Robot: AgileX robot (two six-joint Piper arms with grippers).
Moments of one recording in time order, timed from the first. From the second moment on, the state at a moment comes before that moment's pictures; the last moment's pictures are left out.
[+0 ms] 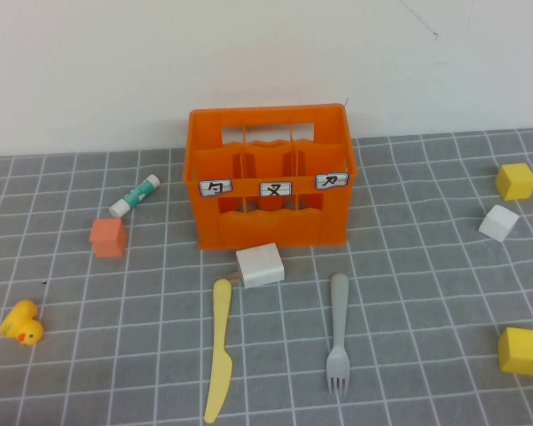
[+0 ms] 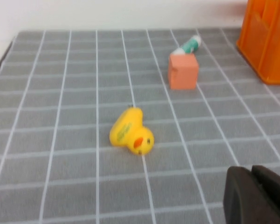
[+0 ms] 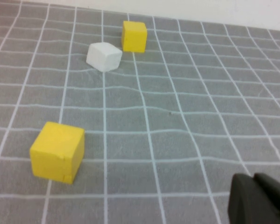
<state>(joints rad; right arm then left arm) -0.08 -0.01 0.02 -0.03 0.41 -0.12 -0.05 -0.01 0.03 -0.03 0.34 -0.08</state>
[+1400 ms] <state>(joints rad) -0.08 -0.01 0.03 -0.04 -0.19 -0.08 -0.05 -0.01 0.03 -0.02 -0.23 -0.14</state>
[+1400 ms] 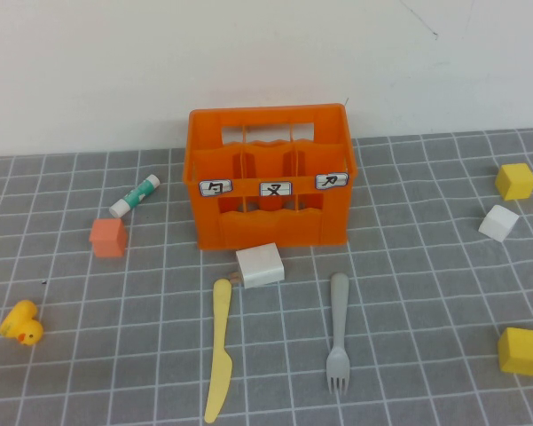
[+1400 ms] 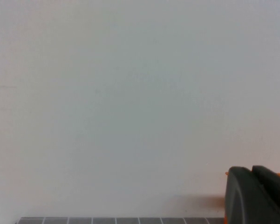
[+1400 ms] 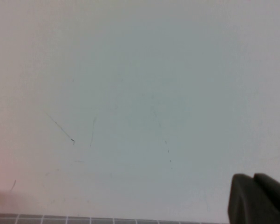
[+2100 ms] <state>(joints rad) -0.08 -0.01 0.03 -0.04 0.05 -0.10 -0.05 -0.01 0.03 -0.02 0.07 -0.22</state>
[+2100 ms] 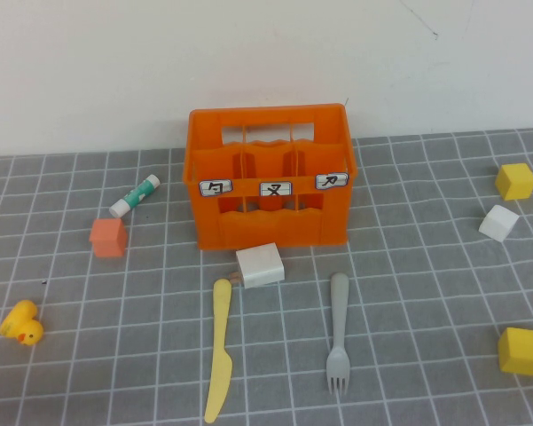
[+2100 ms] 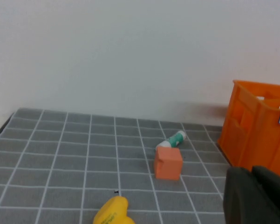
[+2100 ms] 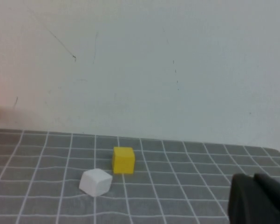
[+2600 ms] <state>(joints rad) -0.08 -0.01 -0.04 -0.04 -0.01 -0.09 -0.05 -0.01 -0.04 0.04 -0.08 -0.24</state>
